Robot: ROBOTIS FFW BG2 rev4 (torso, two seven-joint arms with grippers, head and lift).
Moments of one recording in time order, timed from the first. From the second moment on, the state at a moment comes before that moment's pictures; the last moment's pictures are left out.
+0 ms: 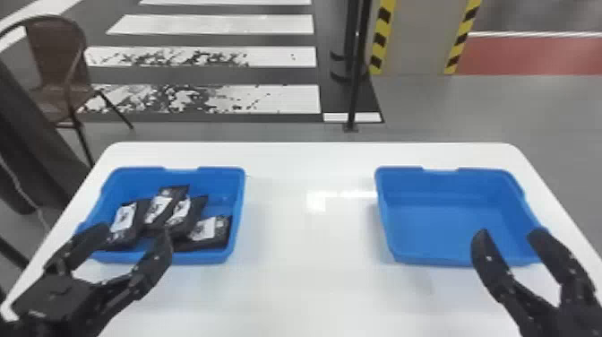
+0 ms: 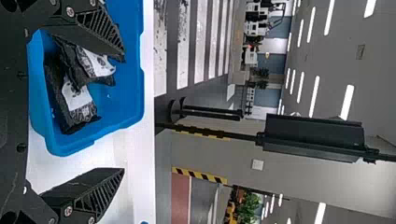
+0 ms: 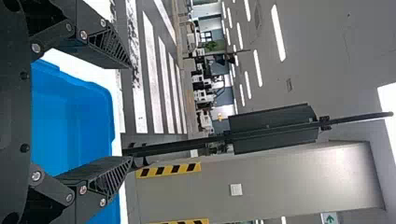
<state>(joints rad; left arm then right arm) 0.70 0.00 0.33 -2.41 0.21 0.35 -0.44 0.77 -0.02 -0.16 -2.21 -0.27 -0.13 0.27</state>
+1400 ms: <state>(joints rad) 0.15 0.11 0.26 -1.89 -0.07 0.60 -0.53 0.75 -0.02 -0.13 -2.18 -0.29 -0.13 0.27</state>
